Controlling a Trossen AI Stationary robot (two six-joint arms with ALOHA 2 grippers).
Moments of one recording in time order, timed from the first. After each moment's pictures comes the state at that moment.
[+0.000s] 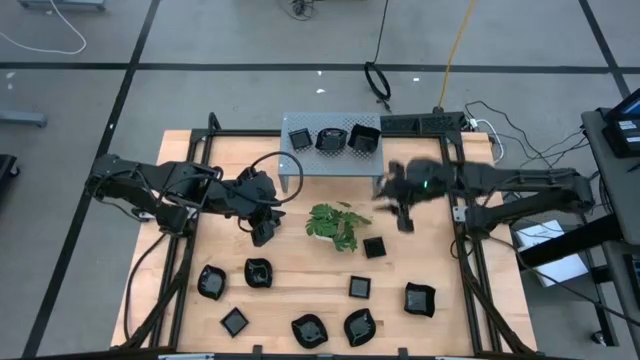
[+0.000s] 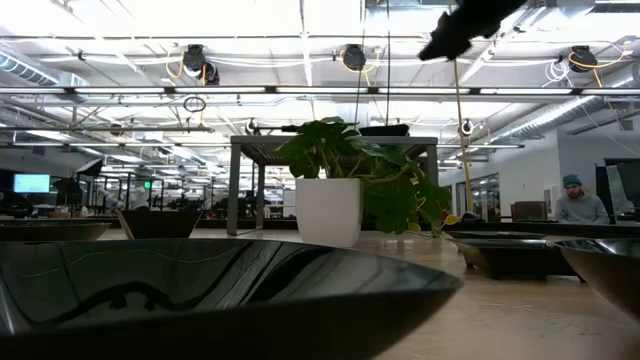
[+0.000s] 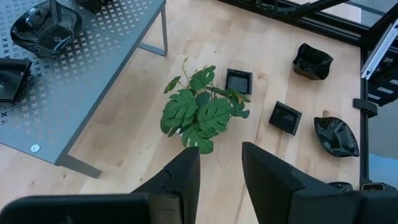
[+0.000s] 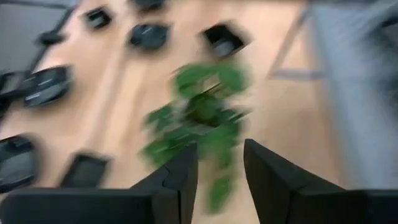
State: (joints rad) left arm -0.23 1.34 1.53 -0.99 -0.30 -0.50; right arm -0.05 1.06 0.96 -0.55 -0.10 -0.09
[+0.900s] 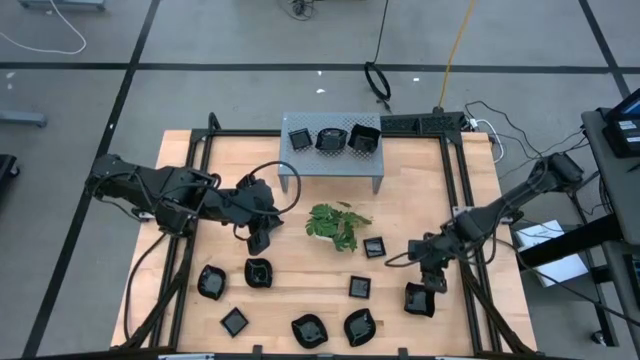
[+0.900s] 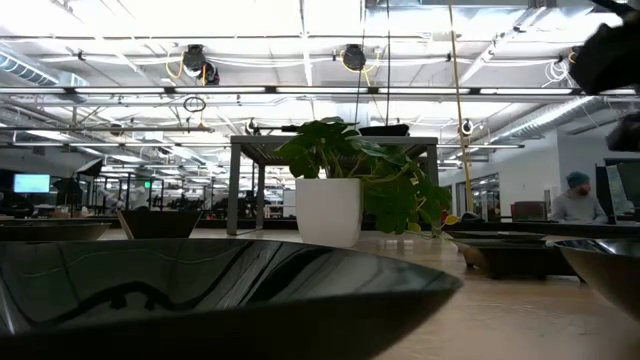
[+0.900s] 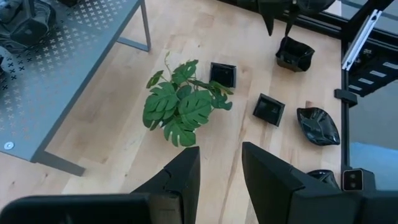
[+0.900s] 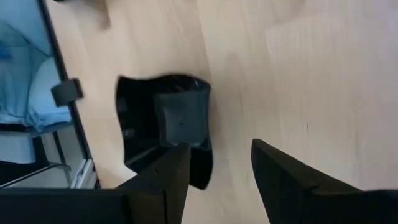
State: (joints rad) left arm -0.29 1.34 1.53 -0.99 -0.29 -0.53; right arm 0.52 1.06 0.59 -0.67 -0.27 0.84
